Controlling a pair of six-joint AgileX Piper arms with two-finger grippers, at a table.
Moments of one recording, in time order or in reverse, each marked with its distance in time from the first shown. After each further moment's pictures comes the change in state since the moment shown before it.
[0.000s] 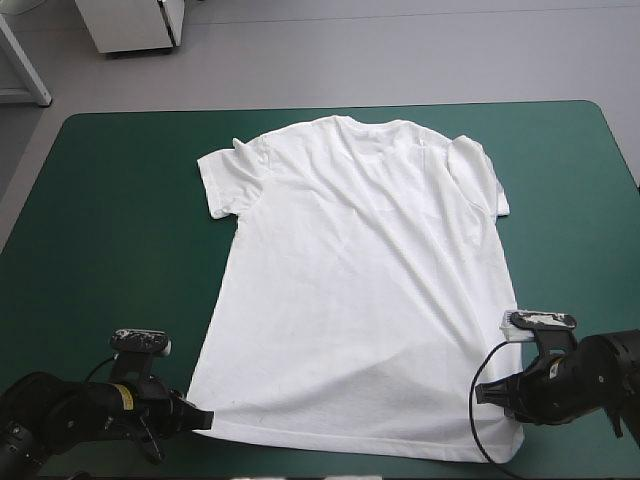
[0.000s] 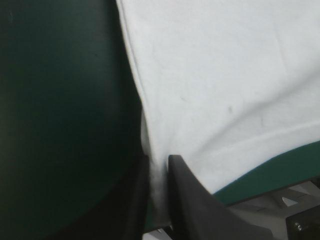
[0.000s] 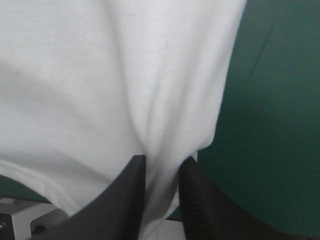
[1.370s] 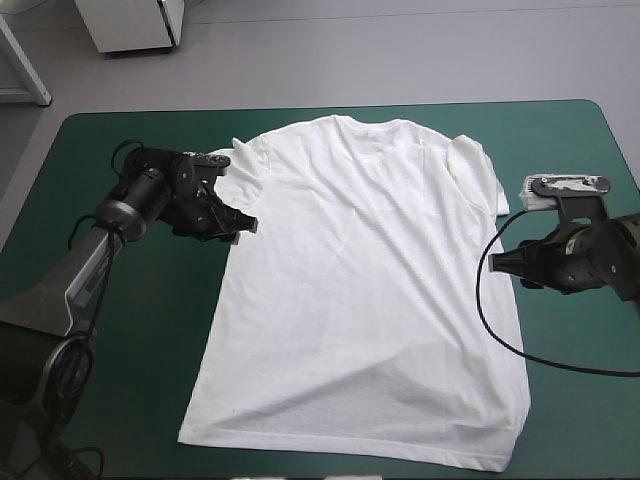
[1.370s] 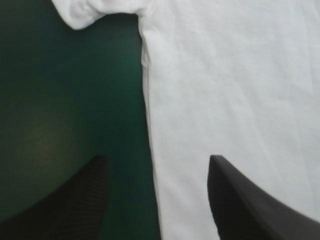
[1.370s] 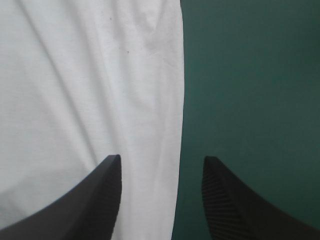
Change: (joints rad) left arm 0.192 1.021 -0.943 0.141 -0.003 0.208; right arm 0.000 0.245 -0.600 -0.239 0.023 0.060
